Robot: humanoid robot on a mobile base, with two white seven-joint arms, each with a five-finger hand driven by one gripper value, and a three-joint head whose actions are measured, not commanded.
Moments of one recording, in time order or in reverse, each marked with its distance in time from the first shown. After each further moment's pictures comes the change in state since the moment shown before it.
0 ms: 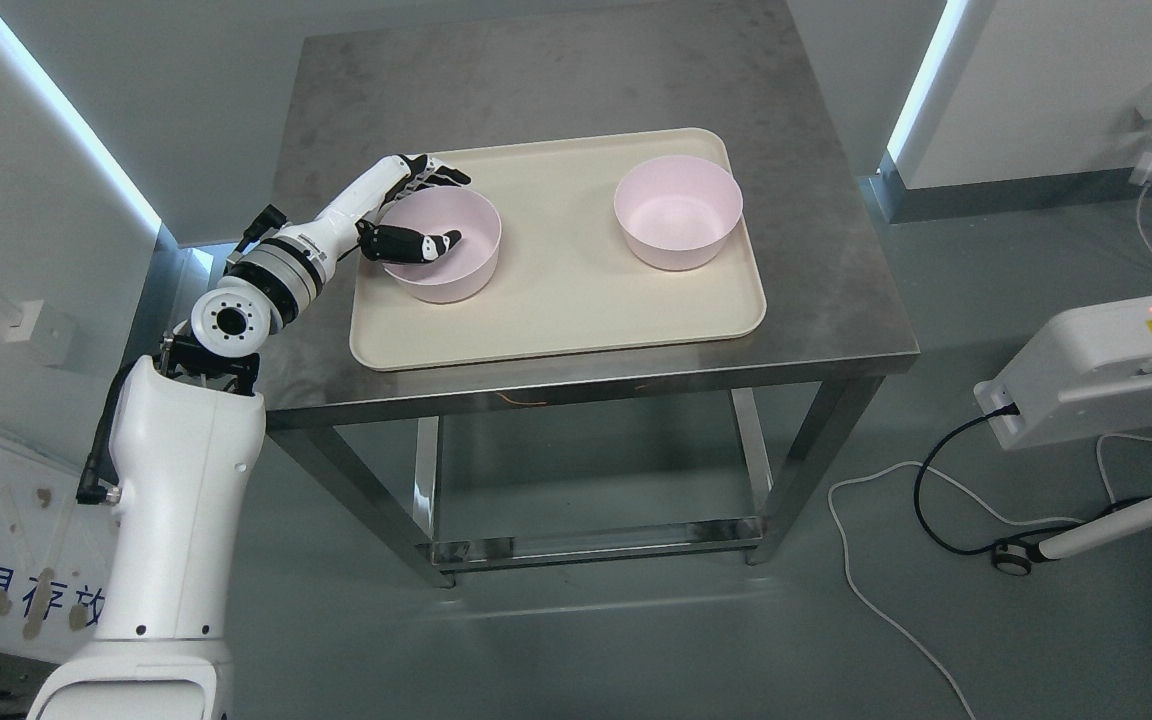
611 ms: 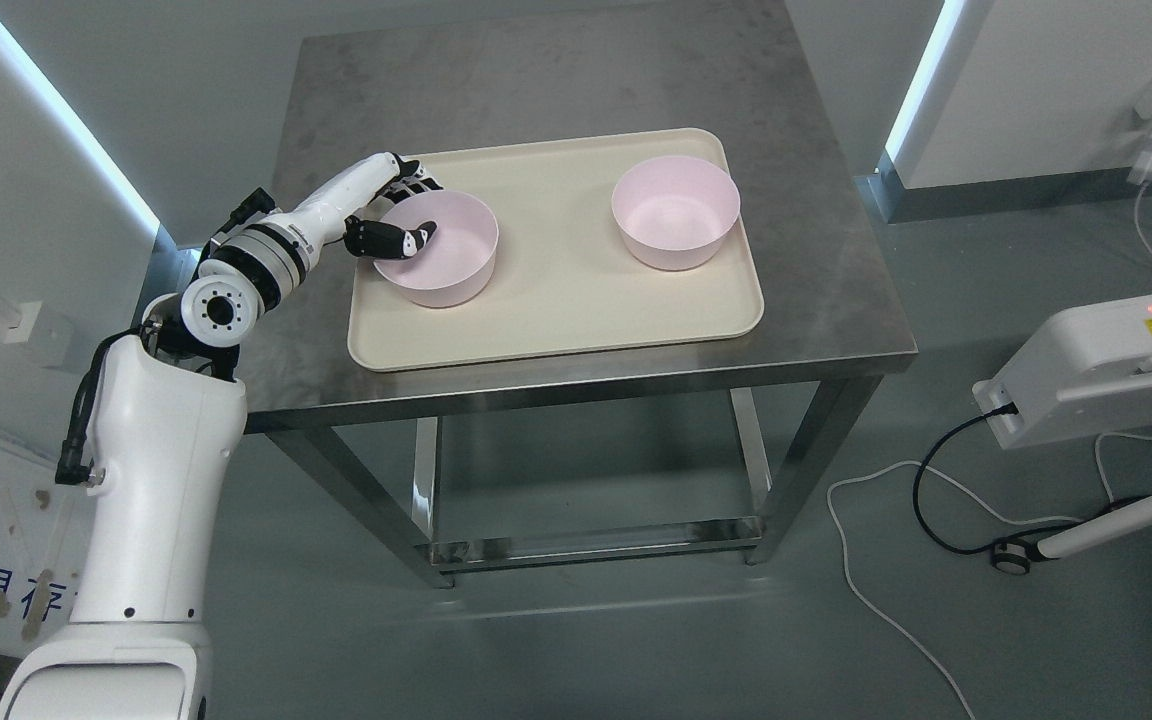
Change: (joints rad) left arm -0.035 0.030 -0.019 0.035 -0.140 -0.101 -0.005; right arm 0.000 0.000 0.000 0.000 0.000 0.000 0.000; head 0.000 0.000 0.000
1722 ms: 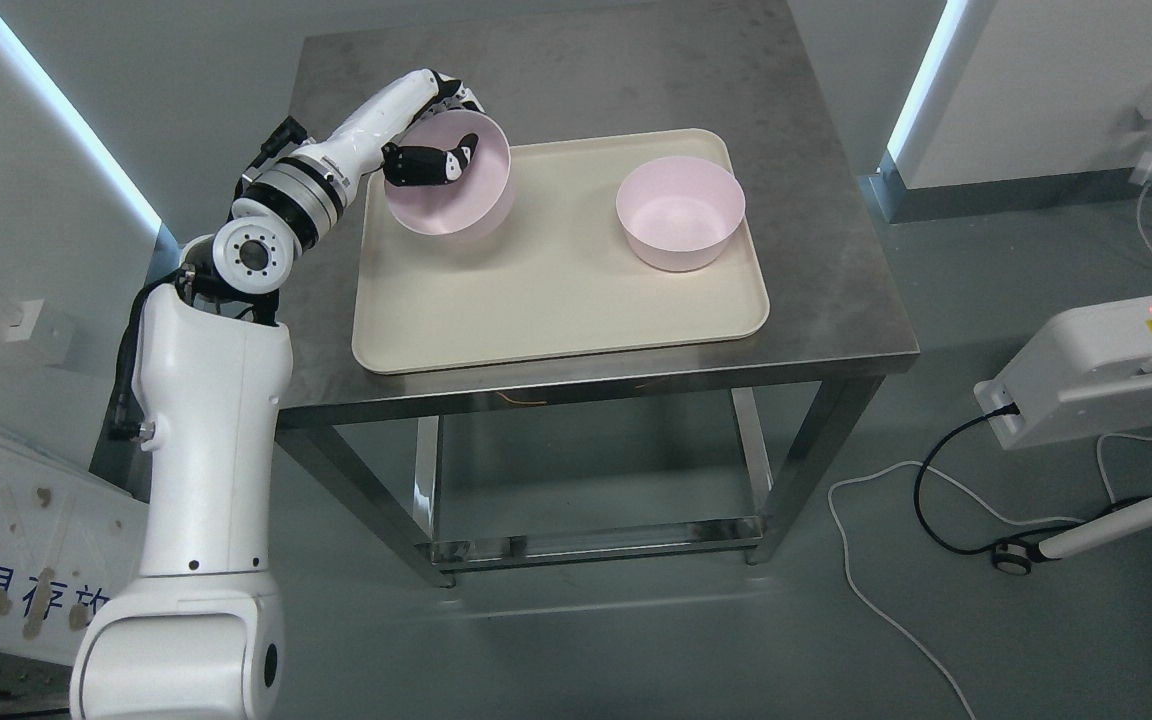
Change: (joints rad) left arm -0.122 -0.165 0.103 -0.011 -0.063 -0.046 -0.025; right arm 0.000 0.000 0.000 0.000 0.000 0.000 0.000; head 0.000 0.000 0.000
